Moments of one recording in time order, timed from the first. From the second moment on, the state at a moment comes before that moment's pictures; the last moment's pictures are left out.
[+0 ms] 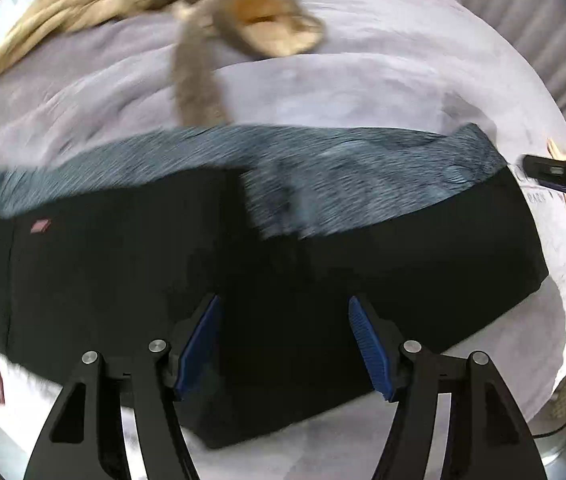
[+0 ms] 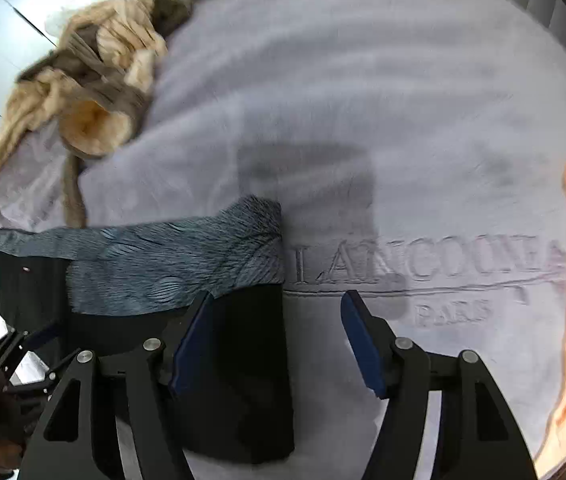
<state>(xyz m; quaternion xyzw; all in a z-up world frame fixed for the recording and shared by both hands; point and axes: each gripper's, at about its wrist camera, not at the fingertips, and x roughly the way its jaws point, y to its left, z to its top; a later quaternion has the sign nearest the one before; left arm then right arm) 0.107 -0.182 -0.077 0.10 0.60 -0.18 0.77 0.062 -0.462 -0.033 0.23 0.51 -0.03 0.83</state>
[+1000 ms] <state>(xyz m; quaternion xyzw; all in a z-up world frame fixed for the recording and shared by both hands) 0.059 -0.035 -0.073 0.05 0.65 -0.08 0.76 0.034 -0.192 -0.043 -0.06 0.55 0.21 0.81</state>
